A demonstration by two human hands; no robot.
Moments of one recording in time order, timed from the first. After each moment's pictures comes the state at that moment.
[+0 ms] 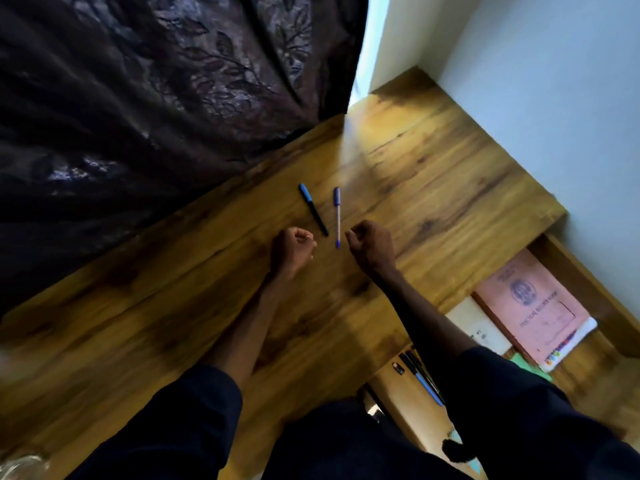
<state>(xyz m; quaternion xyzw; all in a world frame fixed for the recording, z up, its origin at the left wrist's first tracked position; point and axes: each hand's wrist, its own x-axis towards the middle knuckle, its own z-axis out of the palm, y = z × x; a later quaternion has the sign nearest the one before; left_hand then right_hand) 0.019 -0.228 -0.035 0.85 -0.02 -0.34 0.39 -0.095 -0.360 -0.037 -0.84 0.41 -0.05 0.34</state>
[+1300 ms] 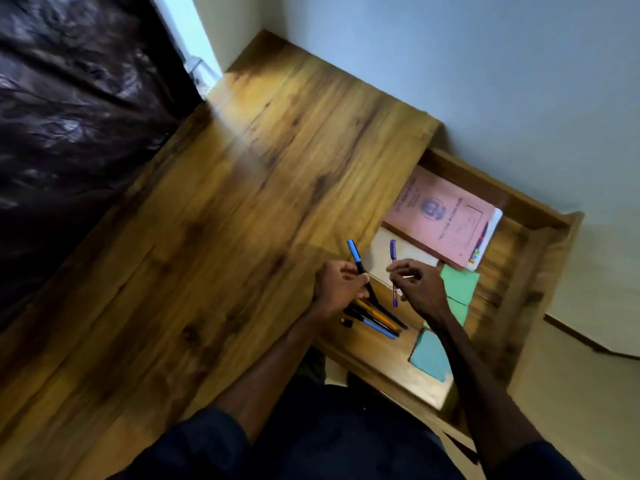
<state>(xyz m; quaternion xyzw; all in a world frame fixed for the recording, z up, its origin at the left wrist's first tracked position) -0.232 -0.289 -0.009 0.72 -0.19 -0.55 0.36 -0.403 -0.364 -0.015 -0.62 0.60 -0.12 0.50</state>
